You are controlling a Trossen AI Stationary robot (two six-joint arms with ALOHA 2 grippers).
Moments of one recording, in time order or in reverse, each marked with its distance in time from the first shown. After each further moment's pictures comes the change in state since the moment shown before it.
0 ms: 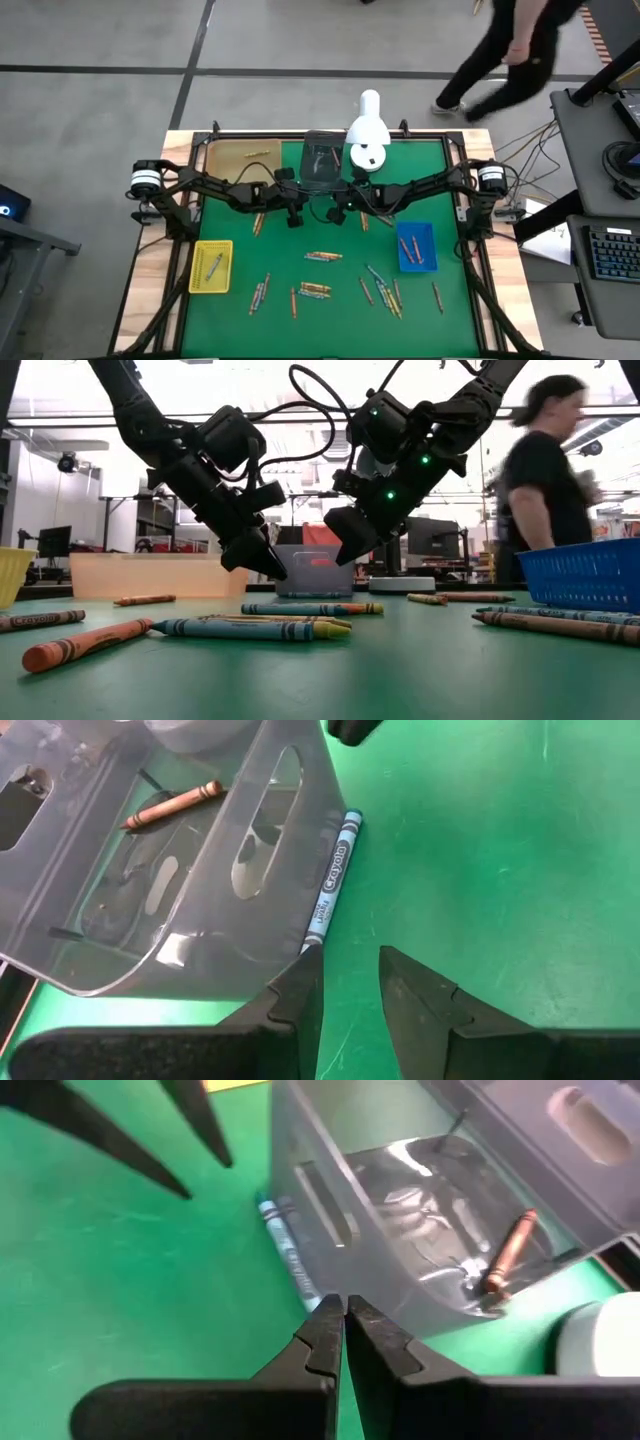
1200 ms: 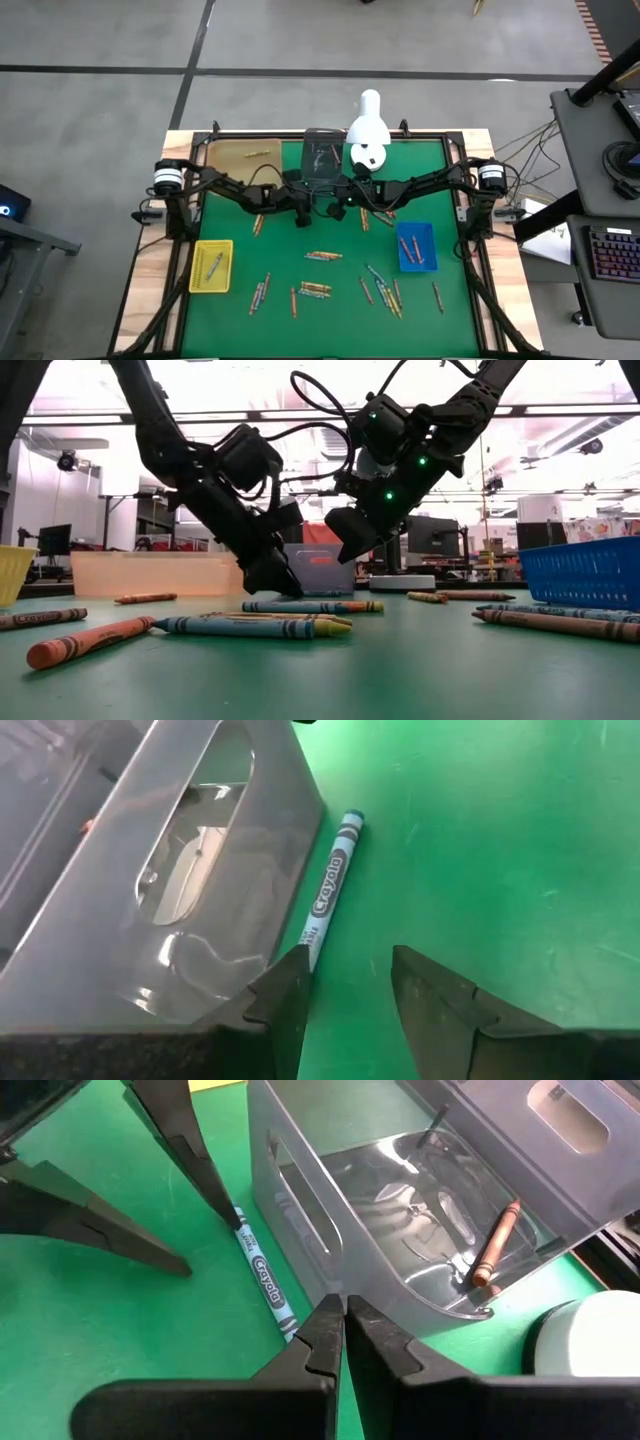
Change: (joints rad) left arm 0.018 0.173 0.060 0.115 -0.024 0.004; right arm -0.029 0.000 0.000 0.005 0.000 -0.007
